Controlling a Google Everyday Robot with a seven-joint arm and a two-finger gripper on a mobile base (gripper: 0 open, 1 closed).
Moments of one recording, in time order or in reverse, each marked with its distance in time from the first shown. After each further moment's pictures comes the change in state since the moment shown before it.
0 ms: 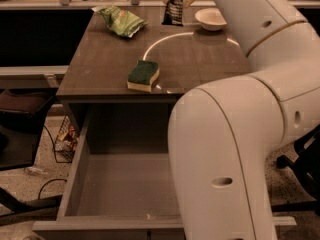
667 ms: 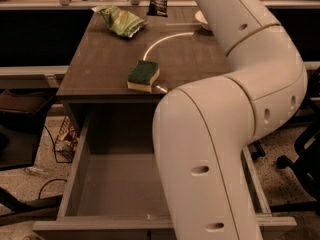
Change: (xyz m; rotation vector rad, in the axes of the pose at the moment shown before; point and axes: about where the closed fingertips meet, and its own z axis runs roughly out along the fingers) arm -0.028 0.051 0.008 -0.083 -0.100 0.005
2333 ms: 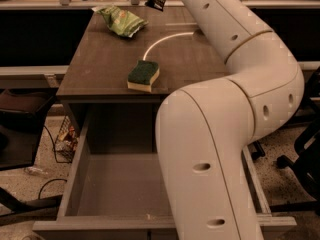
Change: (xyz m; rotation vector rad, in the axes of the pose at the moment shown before) arm -0.040 -0.010 0.043 -0.031 -0.220 0.285
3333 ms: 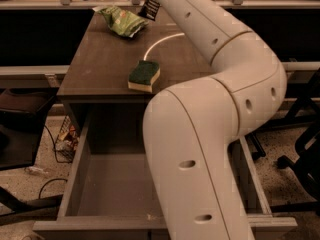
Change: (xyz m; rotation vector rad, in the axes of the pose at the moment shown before) arm 0.035 0.011 0.028 0.046 0.003 0.004
